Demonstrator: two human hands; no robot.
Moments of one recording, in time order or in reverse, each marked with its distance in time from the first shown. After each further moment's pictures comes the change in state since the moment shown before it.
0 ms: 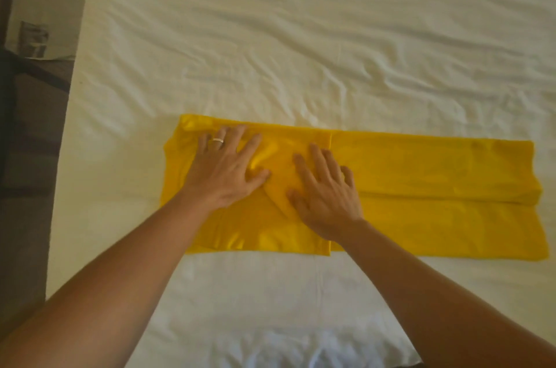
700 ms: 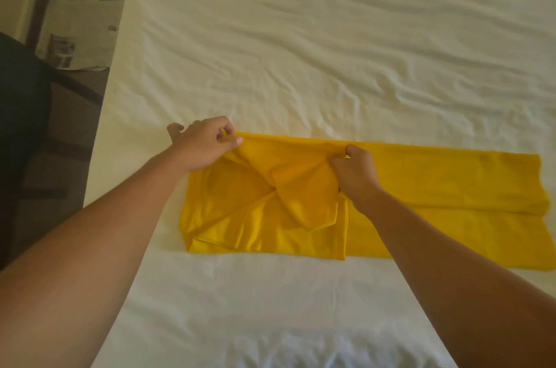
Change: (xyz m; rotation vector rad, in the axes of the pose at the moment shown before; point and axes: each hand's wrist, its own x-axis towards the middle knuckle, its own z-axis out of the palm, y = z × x) left_hand 0.010 -0.083 -0.037 -0.566 -0.034 -0.263; right_hand 0.055 0.004 -0.034 0.961 0.093 0.619
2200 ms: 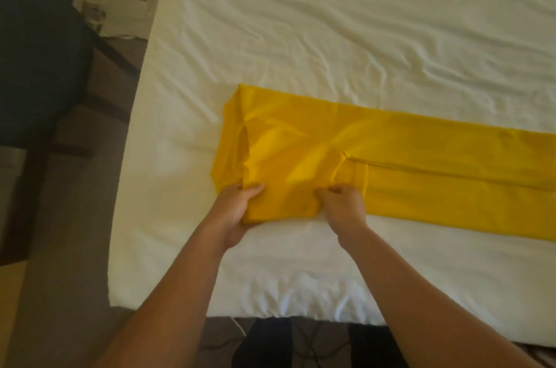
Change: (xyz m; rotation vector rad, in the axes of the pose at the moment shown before) left_hand -0.177 0.014 0.084 -1.403 -0.156 -0.678; right_hand -0.135 0.052 0.051 -0.021 -0.039 0.229
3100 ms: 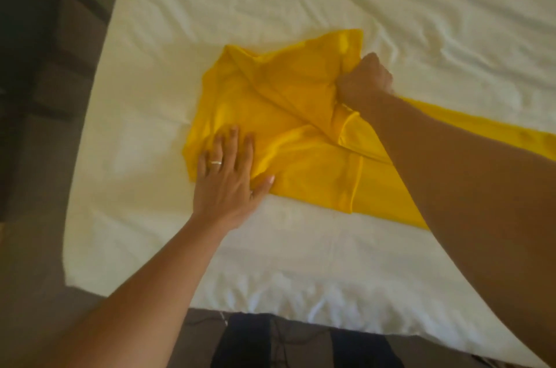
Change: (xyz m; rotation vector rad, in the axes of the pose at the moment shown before) left_hand 0.066 -0.054 0.005 1.717 0.562 0.880; right_hand 0.146 -0.140 -0.036 -0.584 0.178 -0.335
